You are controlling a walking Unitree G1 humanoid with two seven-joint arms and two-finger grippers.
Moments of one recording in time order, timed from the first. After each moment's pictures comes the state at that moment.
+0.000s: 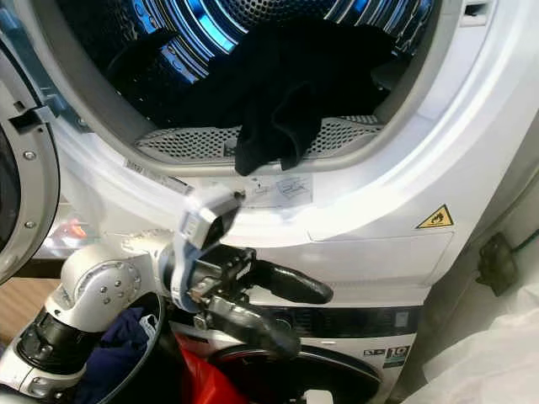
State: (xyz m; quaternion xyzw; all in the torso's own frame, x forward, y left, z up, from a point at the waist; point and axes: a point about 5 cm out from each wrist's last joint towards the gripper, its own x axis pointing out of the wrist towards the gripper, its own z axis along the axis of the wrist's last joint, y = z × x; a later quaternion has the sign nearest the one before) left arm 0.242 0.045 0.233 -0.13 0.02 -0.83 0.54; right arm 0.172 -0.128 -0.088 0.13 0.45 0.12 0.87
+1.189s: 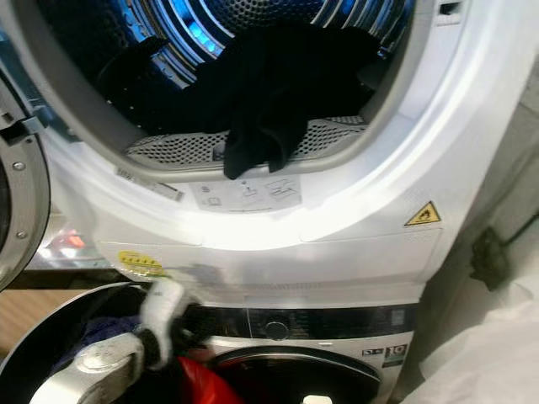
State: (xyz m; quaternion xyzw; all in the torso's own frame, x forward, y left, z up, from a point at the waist) left arm 0.252 0.156 0.097 0.03 0.18 -0.16 0.97; right arm 0.165 -0.127 -0.092 0.13 0.46 0.11 0.87
